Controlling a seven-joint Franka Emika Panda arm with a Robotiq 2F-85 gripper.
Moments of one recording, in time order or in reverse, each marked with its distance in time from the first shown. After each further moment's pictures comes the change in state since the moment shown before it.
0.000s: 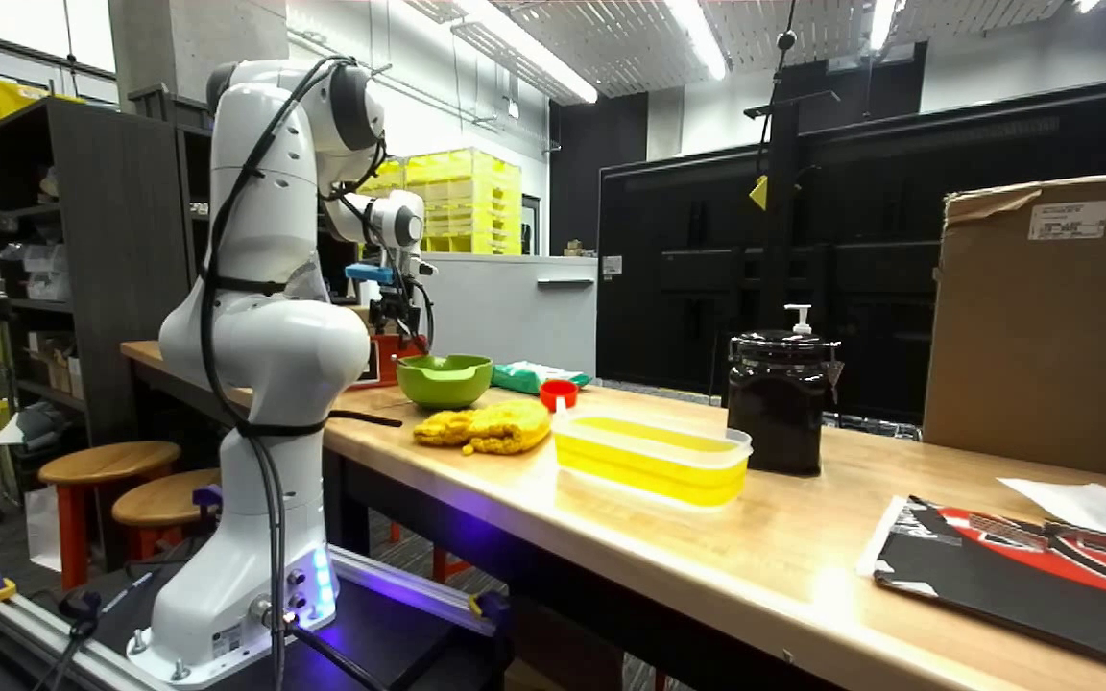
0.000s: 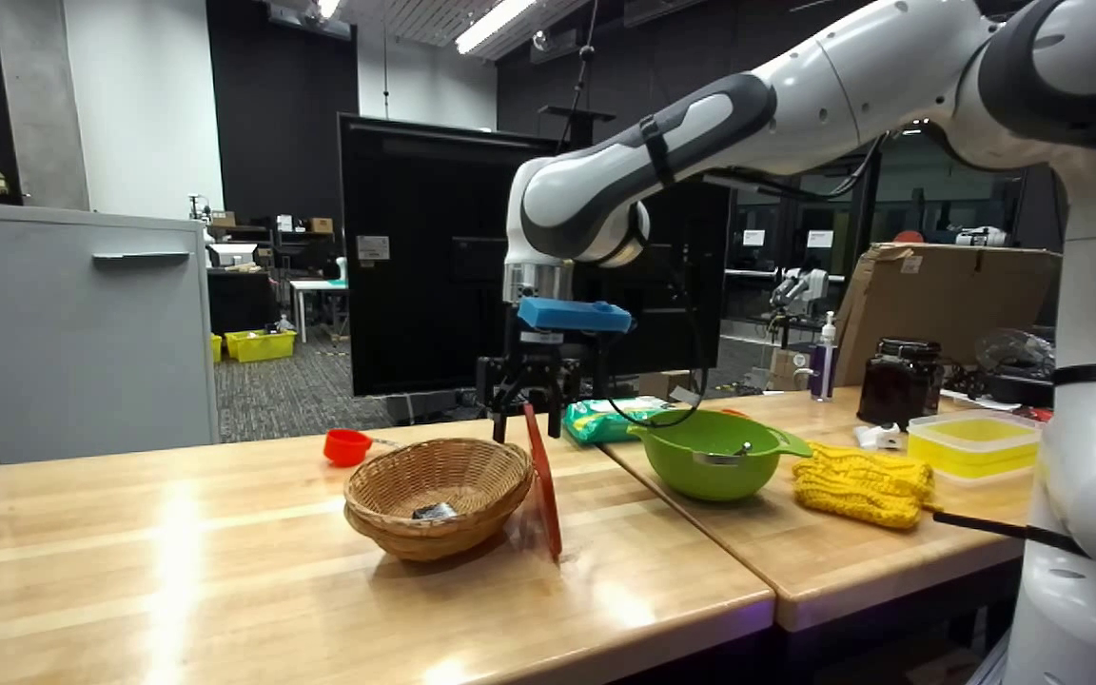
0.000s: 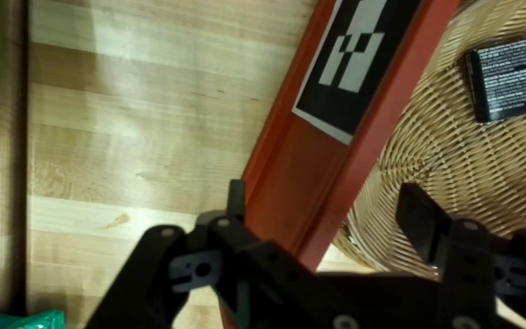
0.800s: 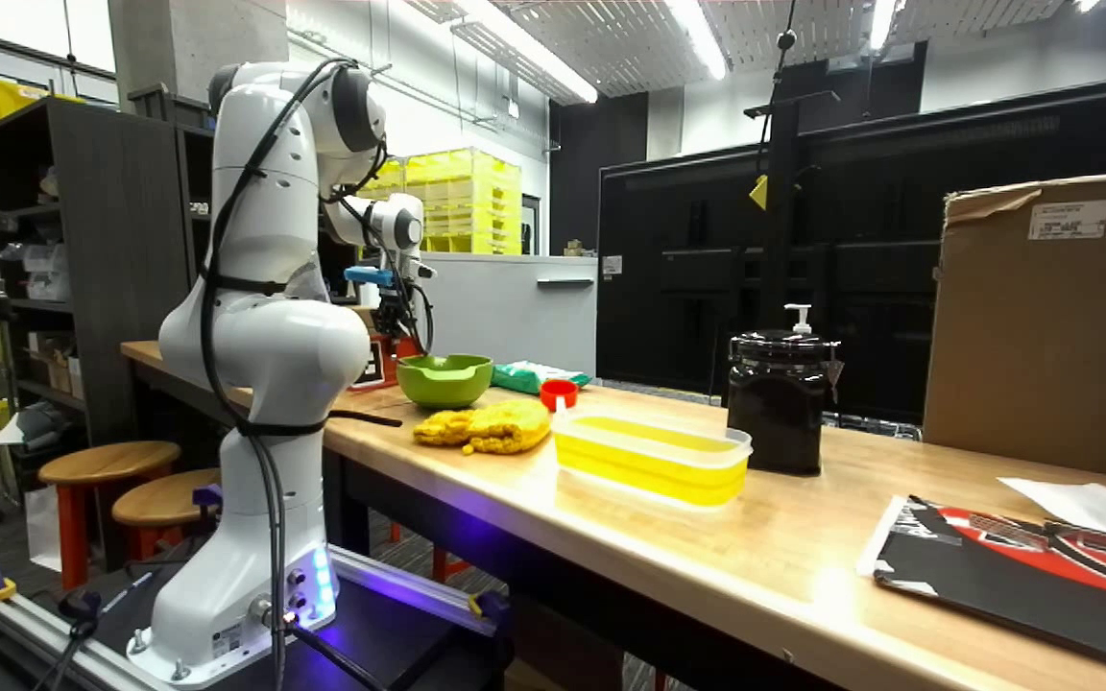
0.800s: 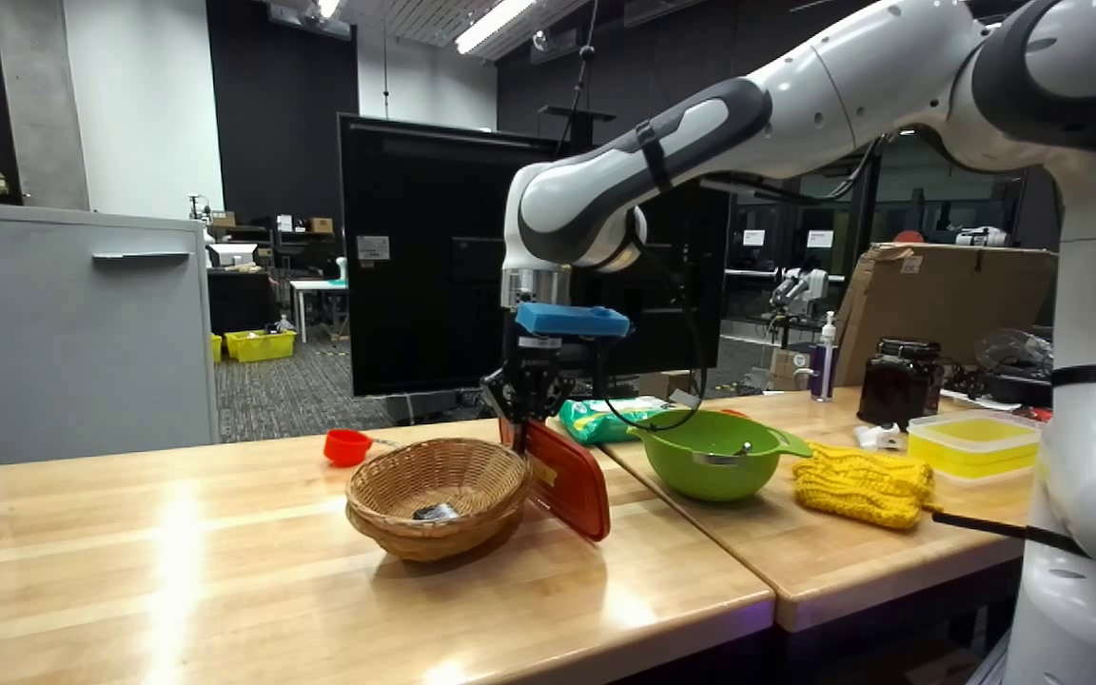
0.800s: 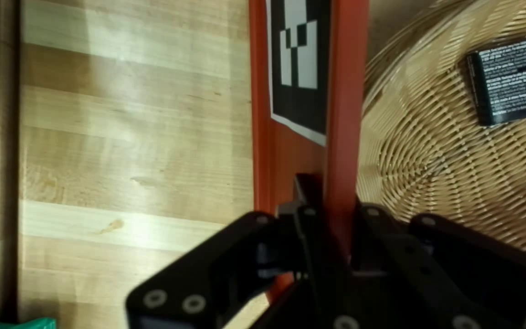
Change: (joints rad) arm 0.004 0.012 0.000 0.001 0.000 0.004 0.000
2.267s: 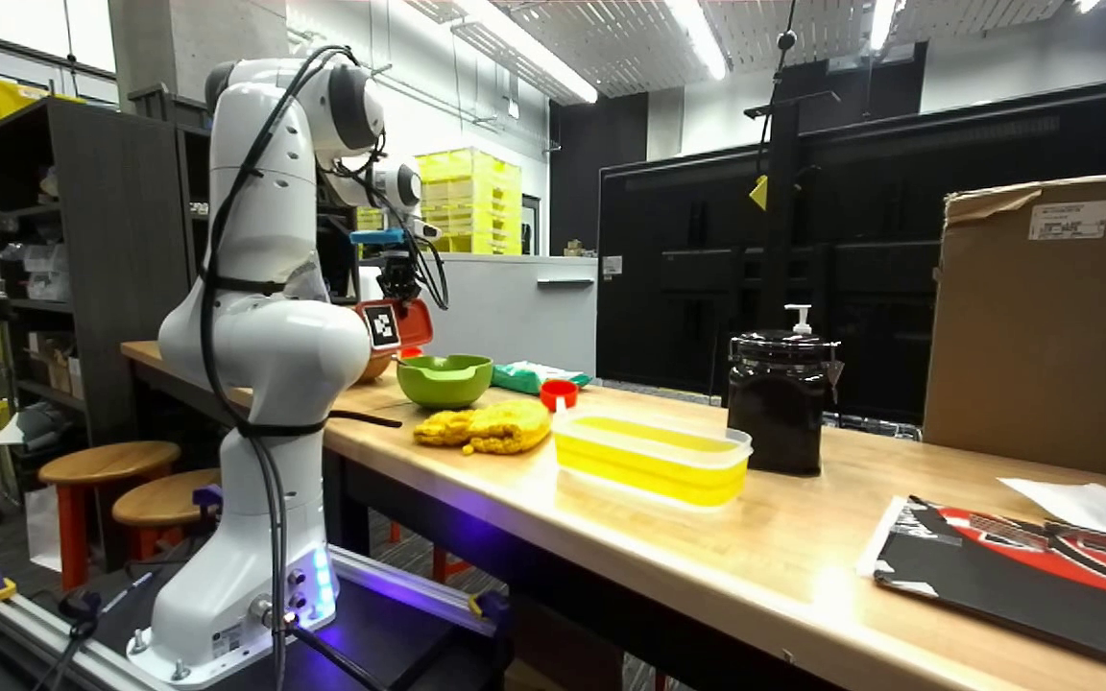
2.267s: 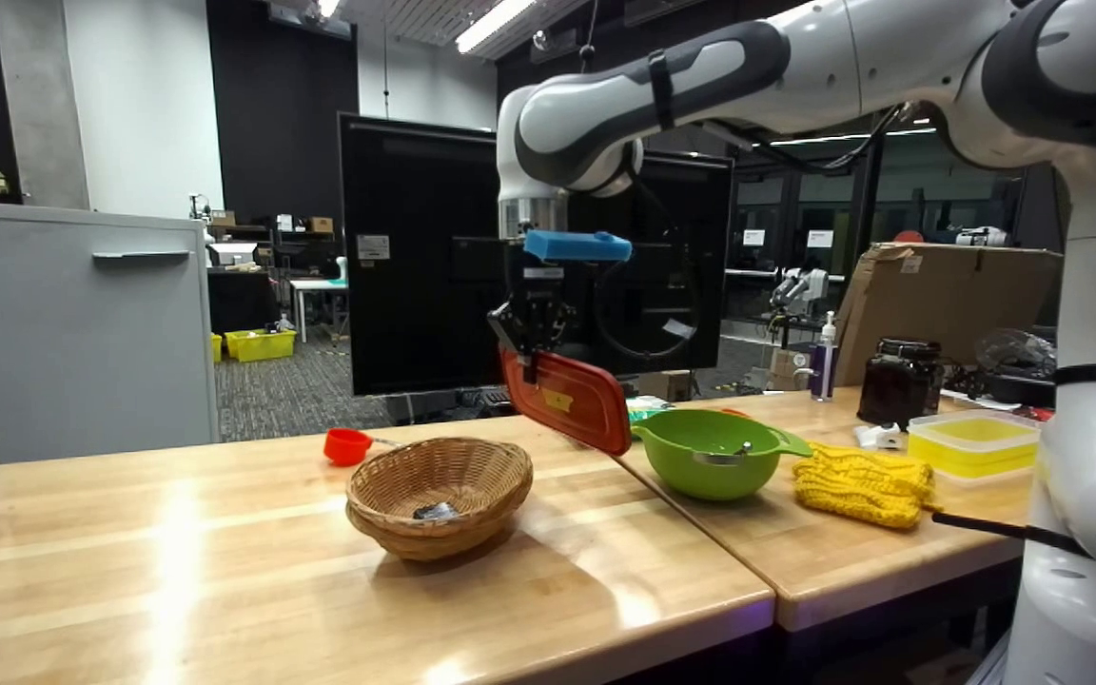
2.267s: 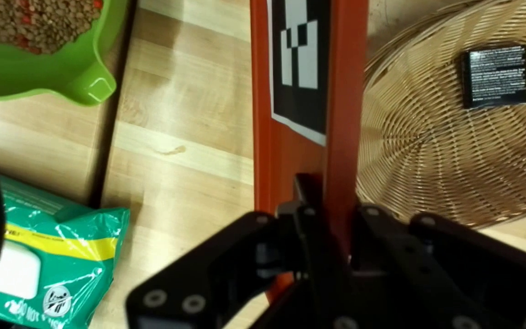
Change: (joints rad) arm 0.006 -0.020 -0.012 0.208 -0.119 -0.247 -0.064
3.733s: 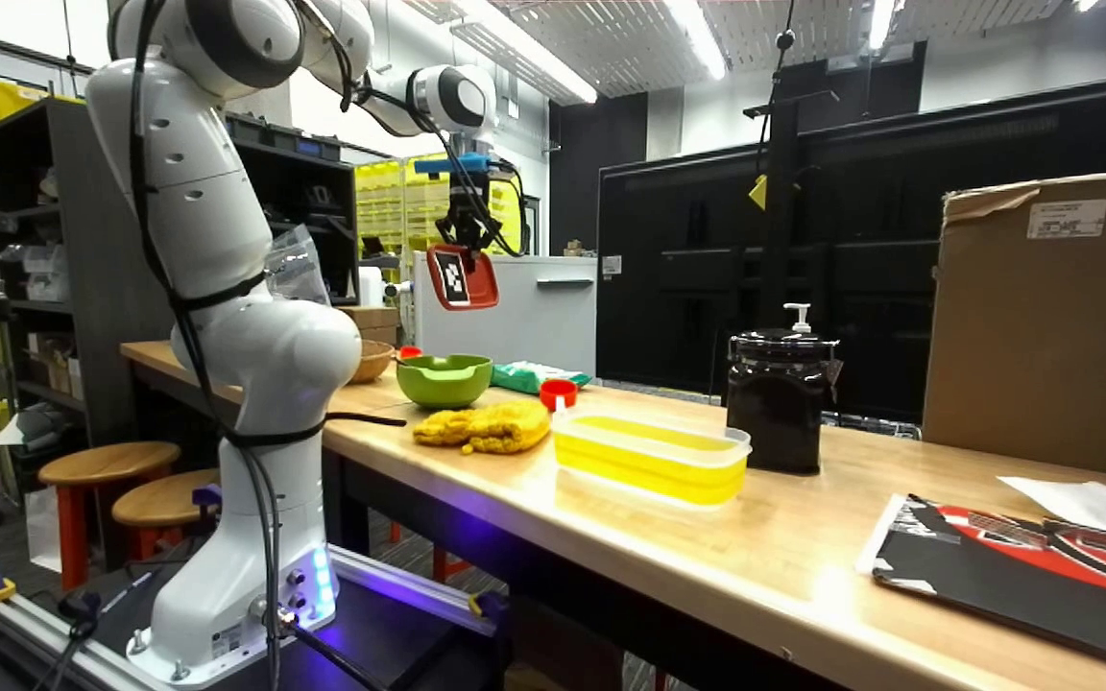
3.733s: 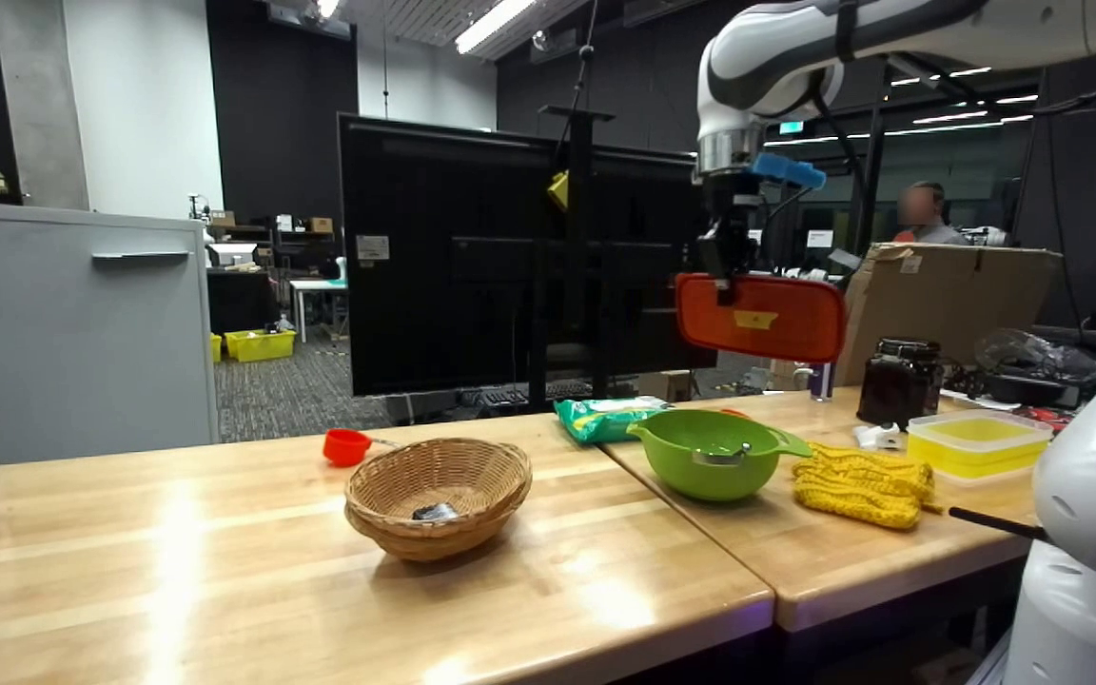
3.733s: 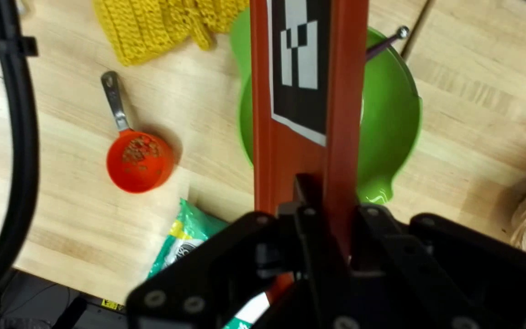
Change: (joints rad) arm -0.211 -0.469 -0.259 -0.241 -0.027 -0.258 -0.552
